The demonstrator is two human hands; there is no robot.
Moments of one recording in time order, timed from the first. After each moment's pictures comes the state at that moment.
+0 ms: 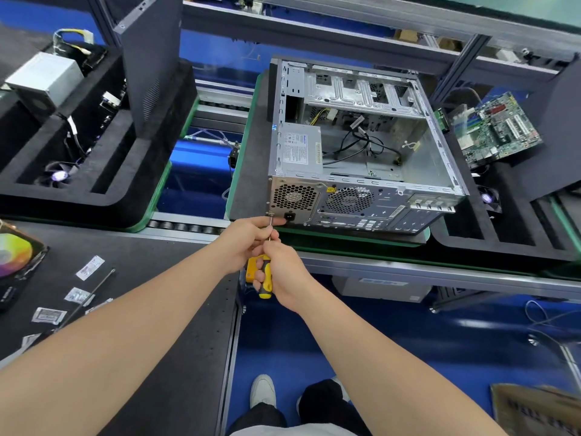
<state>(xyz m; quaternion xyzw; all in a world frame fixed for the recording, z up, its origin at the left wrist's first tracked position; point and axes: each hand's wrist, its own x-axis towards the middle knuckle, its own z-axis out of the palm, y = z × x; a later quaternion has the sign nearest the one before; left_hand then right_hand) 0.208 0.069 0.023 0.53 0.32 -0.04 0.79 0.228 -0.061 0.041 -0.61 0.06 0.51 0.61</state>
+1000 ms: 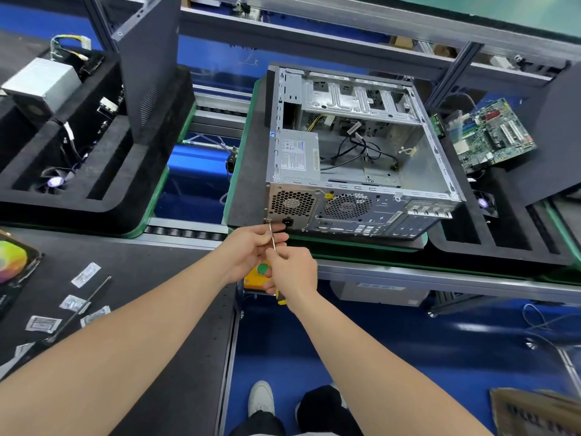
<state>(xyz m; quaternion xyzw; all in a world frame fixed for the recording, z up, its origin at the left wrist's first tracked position) 0.210 0.061 0.018 0.47 0.28 -0.04 0.83 0.235 -0.071 0.037 -0.82 -0.04 0.30 0.49</state>
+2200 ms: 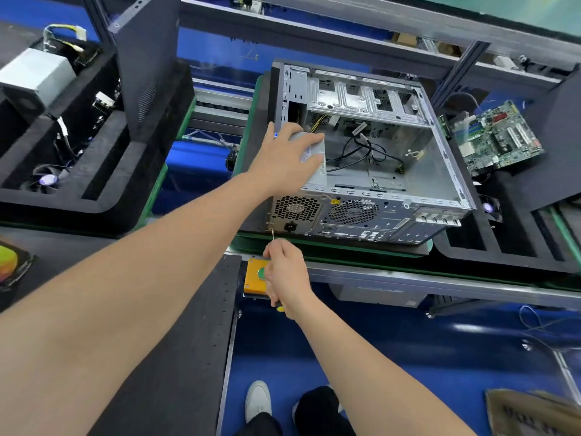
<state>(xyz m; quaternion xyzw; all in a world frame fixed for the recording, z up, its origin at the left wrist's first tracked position) 0.322 0.092 0.132 0.96 0.11 0.09 0.25 0.240 -0.056 0.025 -0.75 -0.05 0.35 0.56</state>
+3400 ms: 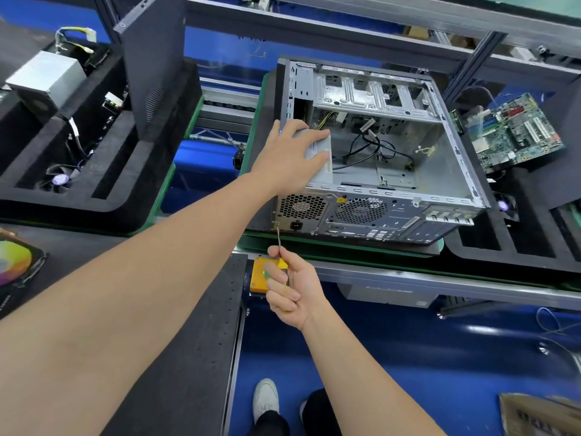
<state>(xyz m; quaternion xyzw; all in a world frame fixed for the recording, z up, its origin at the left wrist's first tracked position) 0.320 0.092 0.130 0.95 0.14 0.08 0.28 0.239 -0.078 0.014 -0.25 0.13 0.60 0.75</state>
